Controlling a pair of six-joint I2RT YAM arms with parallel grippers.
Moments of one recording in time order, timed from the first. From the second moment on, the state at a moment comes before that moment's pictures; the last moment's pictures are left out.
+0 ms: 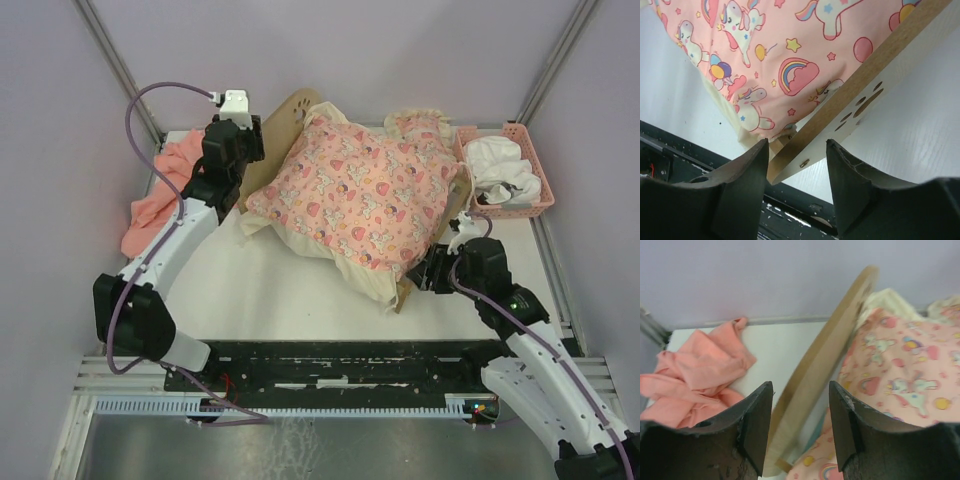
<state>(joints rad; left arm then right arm) -0.32 1.49 1.26 0.06 -0.33 0.02 0.37 0.64 0.57 -0.53 -0.18 0.49</state>
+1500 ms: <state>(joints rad) -1.15 2.09 1.78 -0.14 -0.29 -0.24 0.37 0.41 1.06 -0.83 0.31 0.29</state>
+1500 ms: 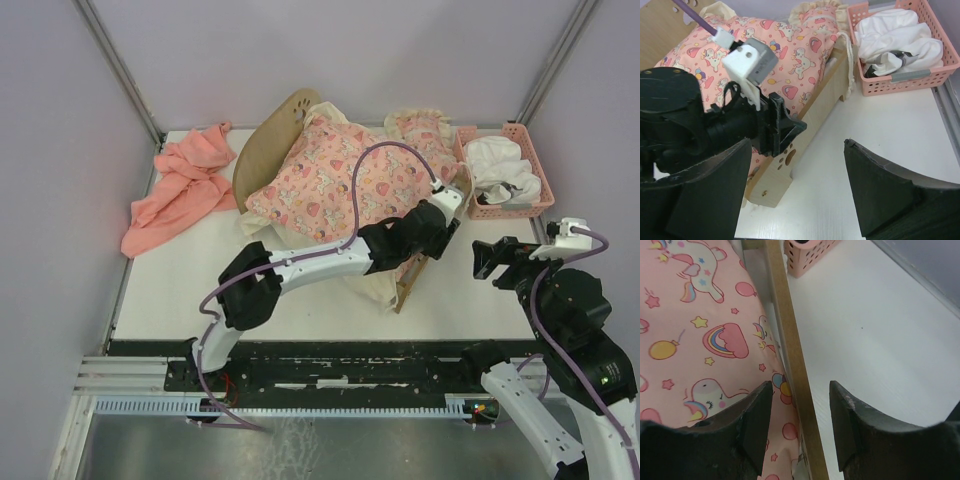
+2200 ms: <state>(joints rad) -1.19 1.89 1.45 -0.18 -0.22 -0.11 0.37 0.40 0.99 -0.84 0.21 0.29</state>
